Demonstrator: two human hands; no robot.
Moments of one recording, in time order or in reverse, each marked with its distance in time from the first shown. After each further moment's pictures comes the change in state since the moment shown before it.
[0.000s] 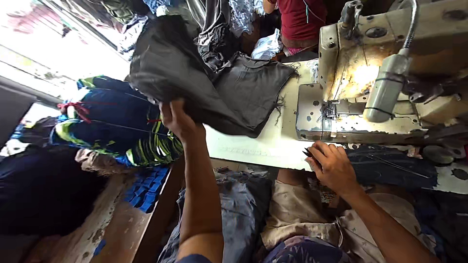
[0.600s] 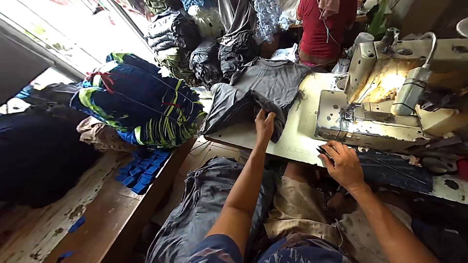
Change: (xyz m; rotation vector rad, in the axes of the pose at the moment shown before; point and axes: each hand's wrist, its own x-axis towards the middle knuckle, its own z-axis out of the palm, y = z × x) left_hand -0.120 -0.078 0.043 0.269 -0.327 -0.307; right_hand -0.001 -0.005 -0.001 -0.087 0.007 -0.028
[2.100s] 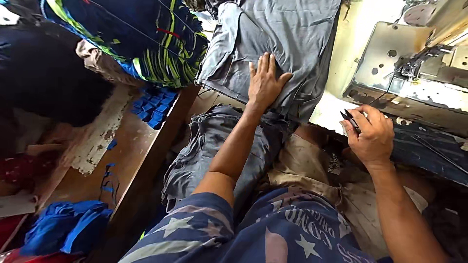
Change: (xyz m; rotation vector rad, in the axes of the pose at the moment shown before) left_hand -0.021 -0.024 -0.058 1.187 -0.272 0.155; right_hand -0.005 -0.004 -0.004 0.053 -0.043 0.006
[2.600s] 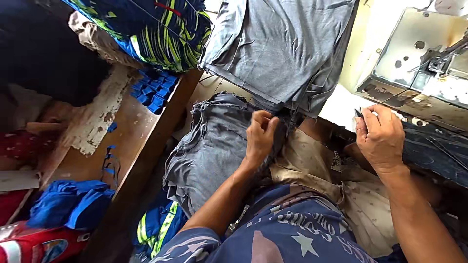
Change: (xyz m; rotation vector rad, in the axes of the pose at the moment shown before) left_hand -0.198 0.022 -0.030 -0.751 0.027 -0.286; right_hand 0.000 -0.007 -0.001 -0.052 -0.053 -0.076
